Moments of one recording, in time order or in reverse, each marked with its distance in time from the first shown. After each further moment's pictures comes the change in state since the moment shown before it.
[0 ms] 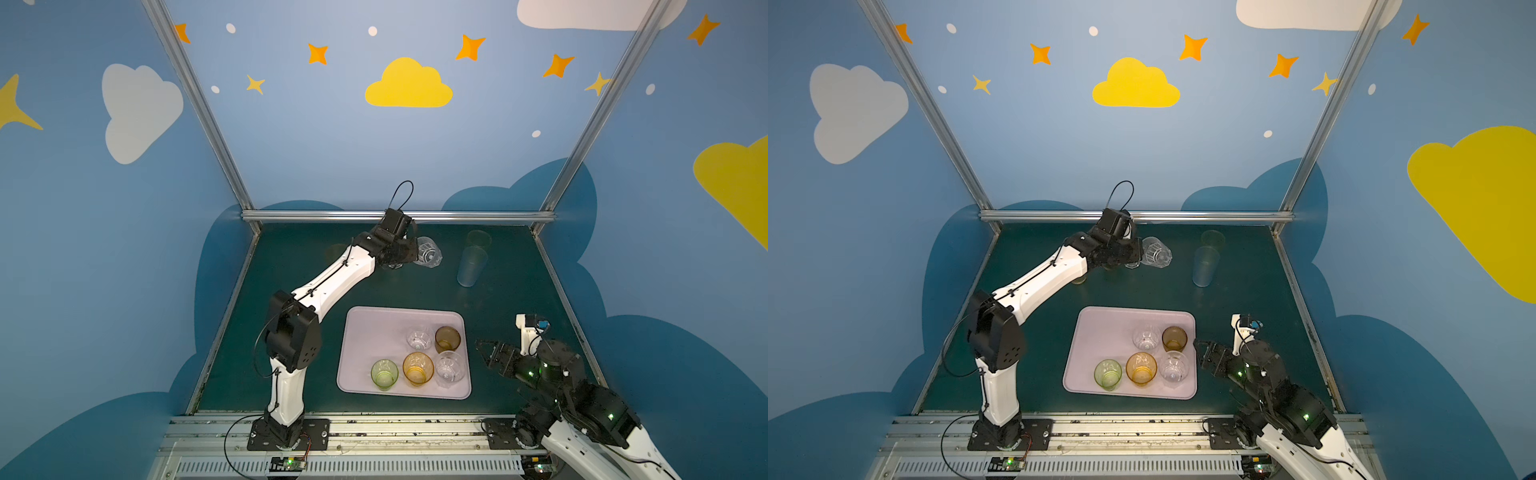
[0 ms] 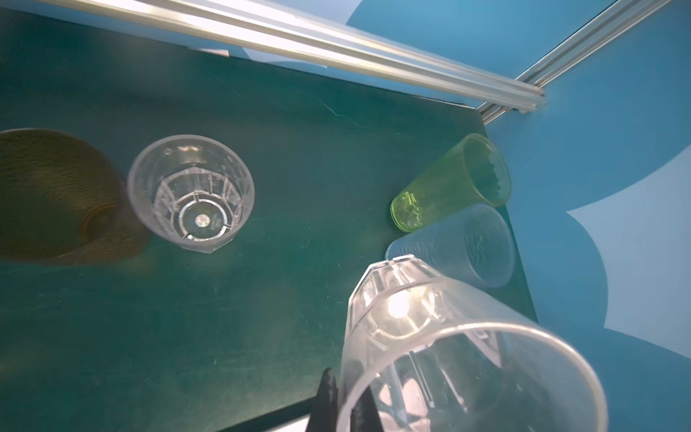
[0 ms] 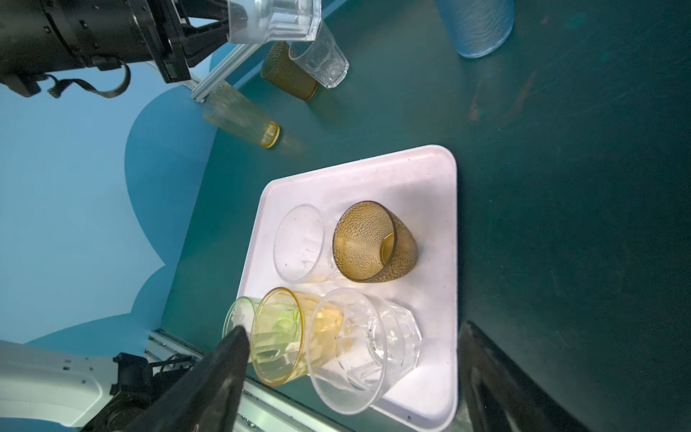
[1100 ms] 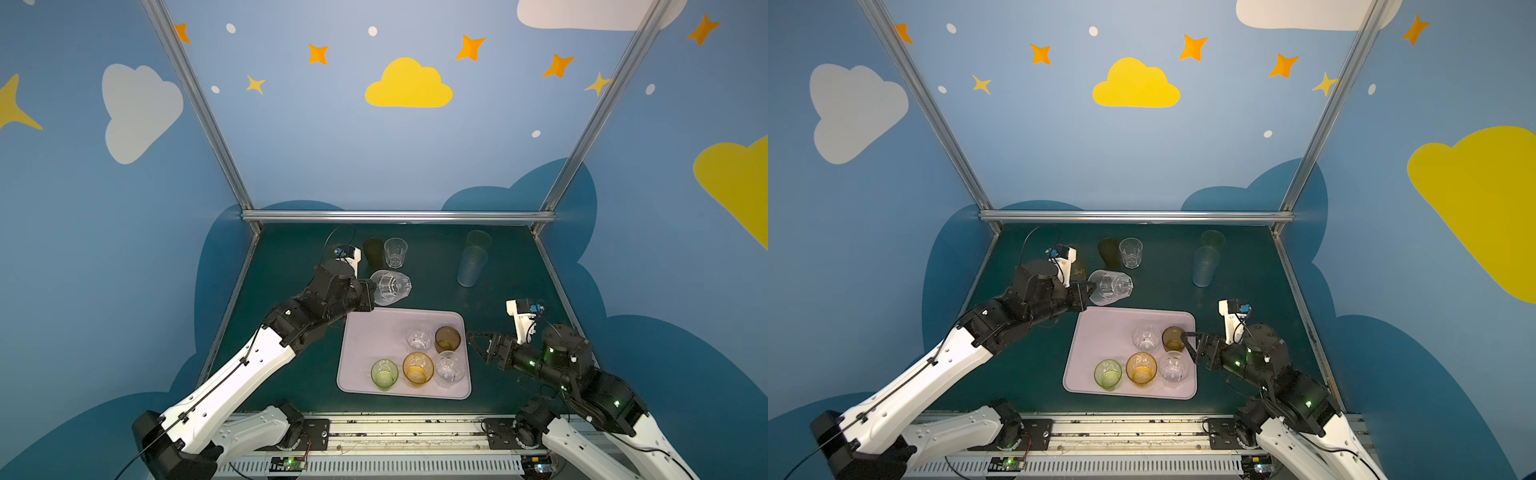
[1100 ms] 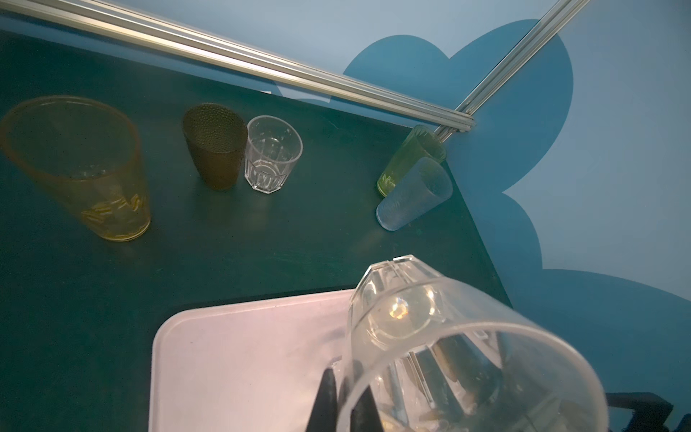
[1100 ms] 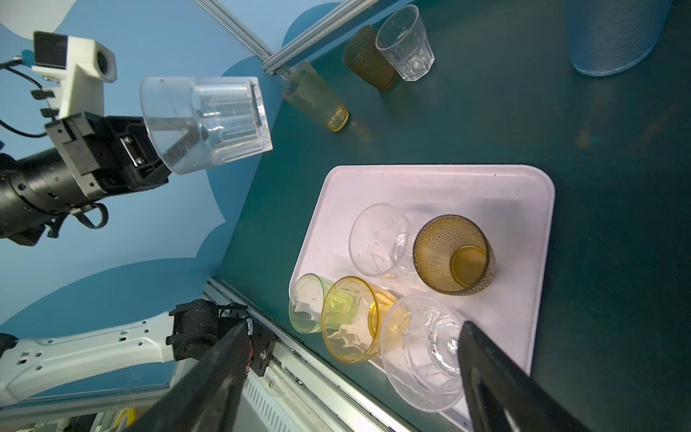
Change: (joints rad) left arm -0.061 -0.855 -0.698 0.016 -0.116 -0.010; right arm -0.001 0.151 0.149 0.078 -0.196 -0.082
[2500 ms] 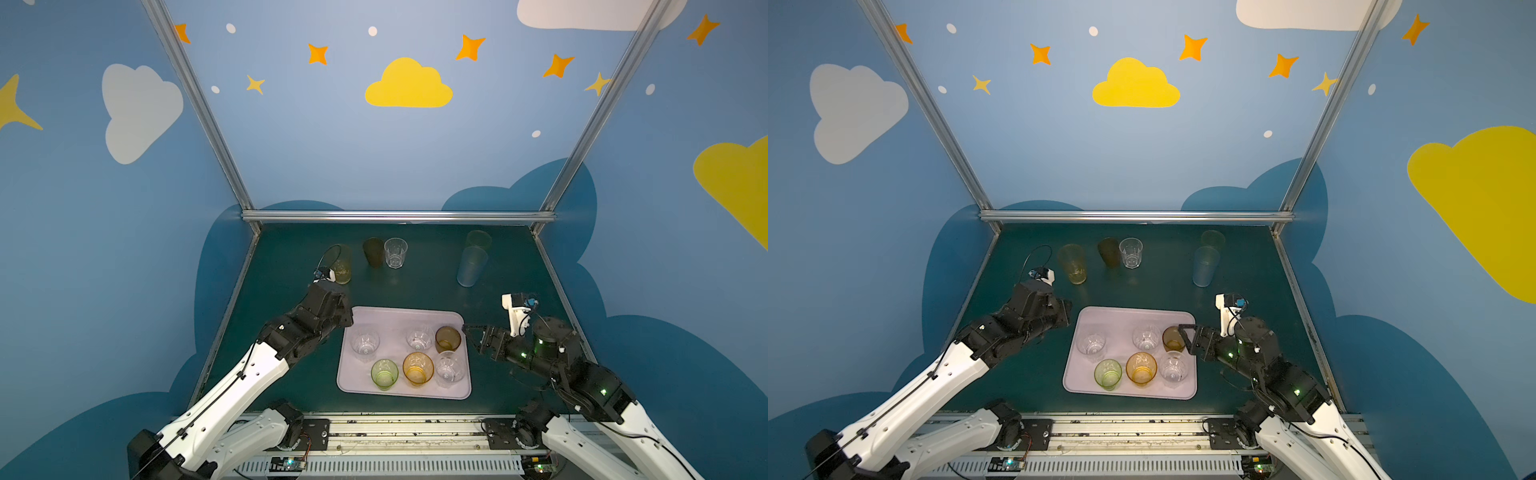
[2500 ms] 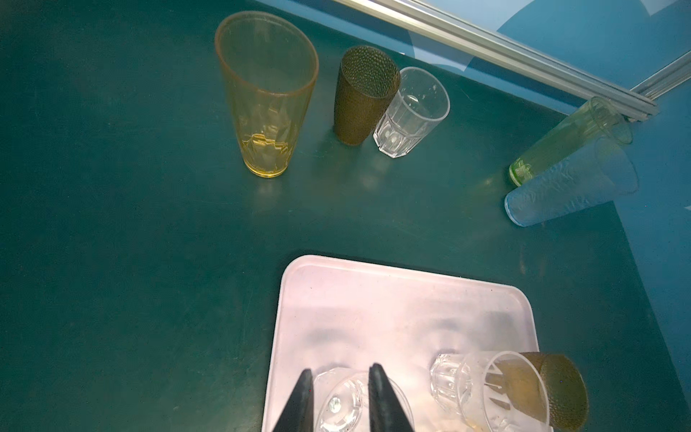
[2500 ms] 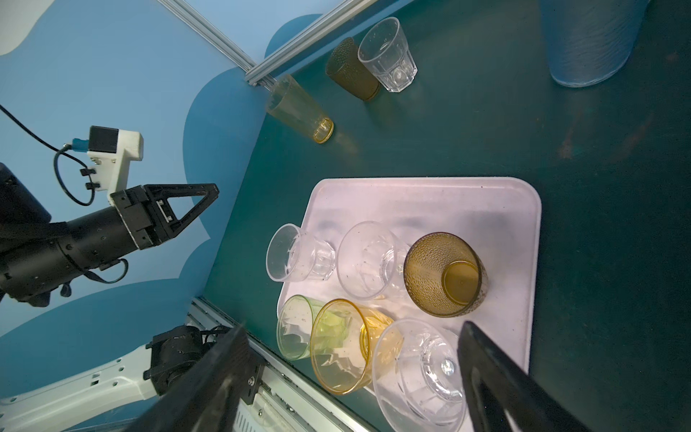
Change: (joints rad) left arm 0.081 -0.084 -0.193 -0.090 -0.165 -0.042; right arm -0.004 0.074 -0.008 0.051 0.069 0.011
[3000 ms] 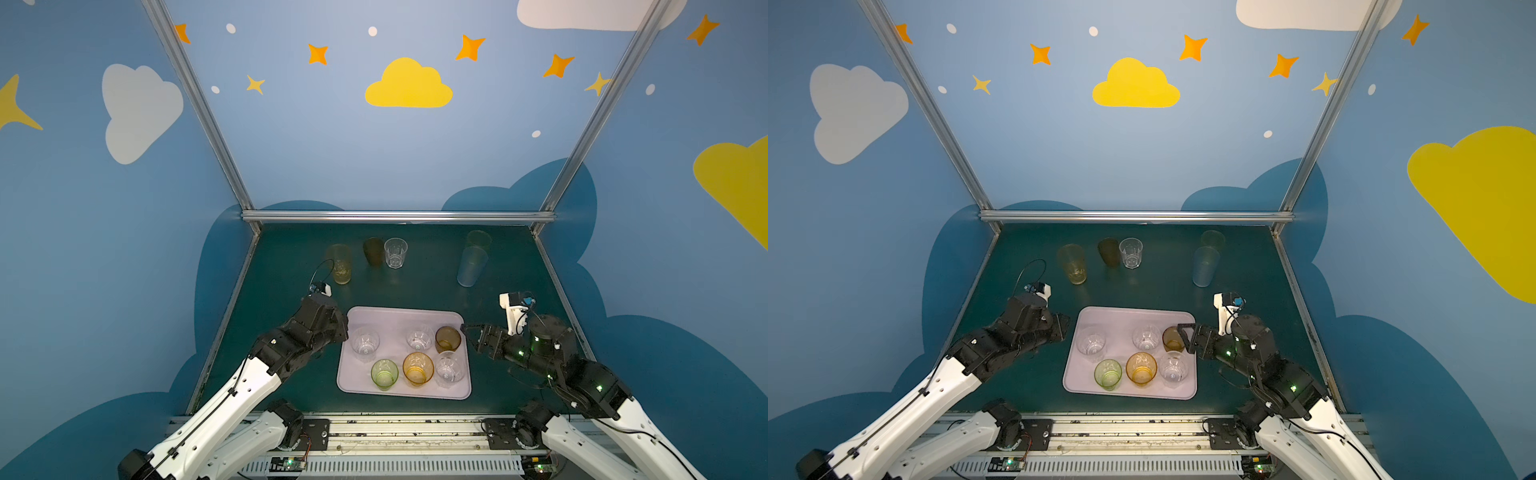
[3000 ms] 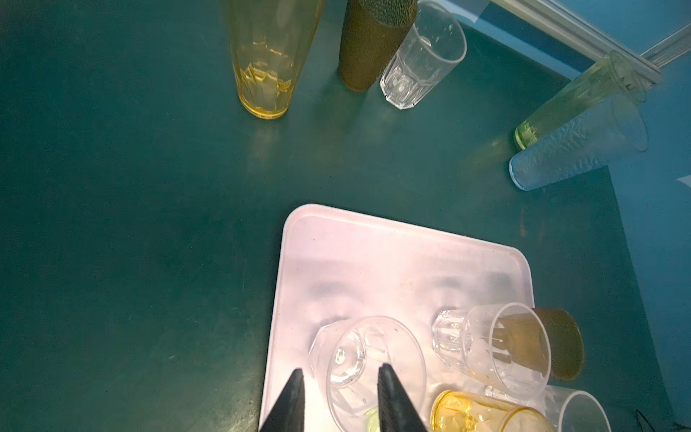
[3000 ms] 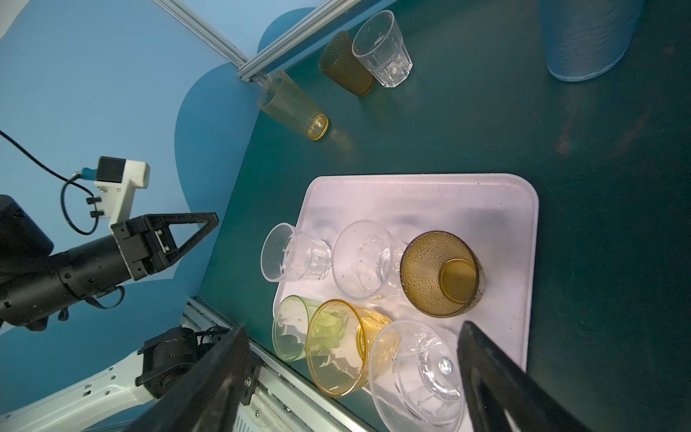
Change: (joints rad) left arm 0.006 -0.116 -0.117 -0.051 0.096 -0.047; right arm -0.001 0.012 0.000 0.003 -0.006 0.005
